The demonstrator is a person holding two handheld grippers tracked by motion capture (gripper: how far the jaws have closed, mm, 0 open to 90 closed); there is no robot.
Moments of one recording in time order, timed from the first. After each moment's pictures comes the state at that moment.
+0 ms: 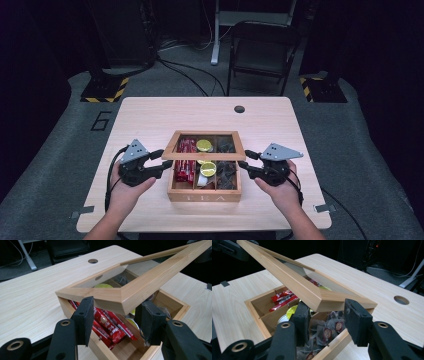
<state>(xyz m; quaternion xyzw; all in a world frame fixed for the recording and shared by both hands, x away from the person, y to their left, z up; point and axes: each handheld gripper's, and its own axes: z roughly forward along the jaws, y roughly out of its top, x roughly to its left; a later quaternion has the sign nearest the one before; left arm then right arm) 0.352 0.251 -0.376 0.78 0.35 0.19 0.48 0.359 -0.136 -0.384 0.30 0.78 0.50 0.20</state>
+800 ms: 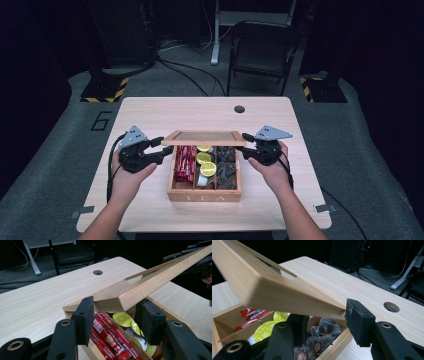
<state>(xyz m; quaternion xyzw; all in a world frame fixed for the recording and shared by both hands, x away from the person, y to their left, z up) 0.374 0.249 -0.354 0.76 0.37 0.20 0.49 0.417 -0.127 -0.388 0.31 0.78 0.50 0.22</state>
